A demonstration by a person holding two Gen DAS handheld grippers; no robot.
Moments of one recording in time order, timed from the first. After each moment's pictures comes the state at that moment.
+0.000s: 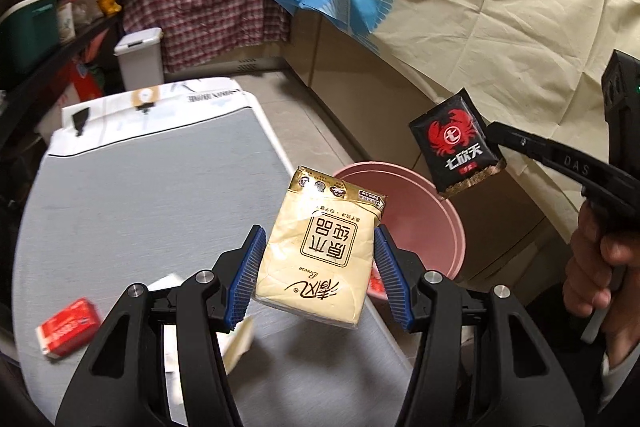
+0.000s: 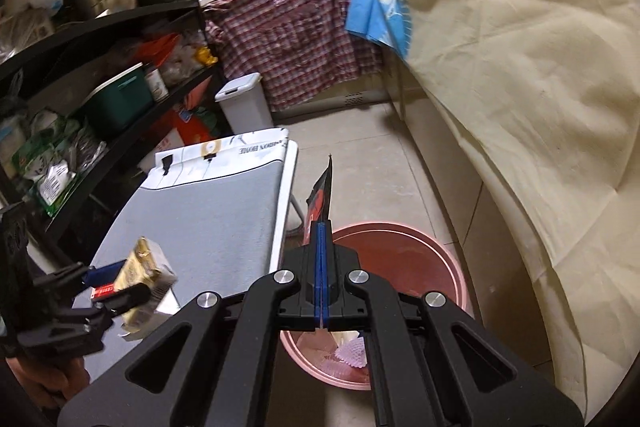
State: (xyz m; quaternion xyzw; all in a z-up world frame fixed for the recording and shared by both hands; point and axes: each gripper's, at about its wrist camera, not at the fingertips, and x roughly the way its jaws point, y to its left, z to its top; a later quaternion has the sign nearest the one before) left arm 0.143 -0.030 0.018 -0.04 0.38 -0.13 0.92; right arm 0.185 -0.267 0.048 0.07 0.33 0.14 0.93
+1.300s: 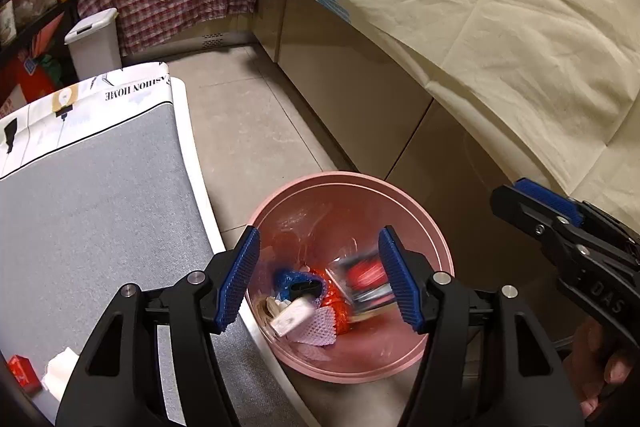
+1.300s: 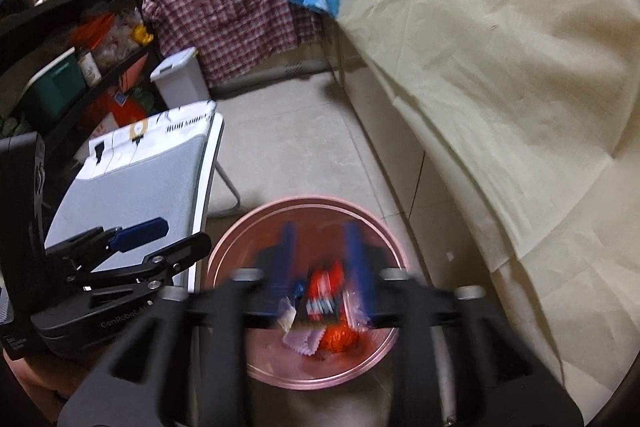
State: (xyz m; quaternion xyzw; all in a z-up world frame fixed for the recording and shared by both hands) left arm 0.239 -0.115 -0.015 -0.04 0.42 -0.16 0.89; right arm 0.214 -0.293 0.017 0.06 0.37 0.04 0.92
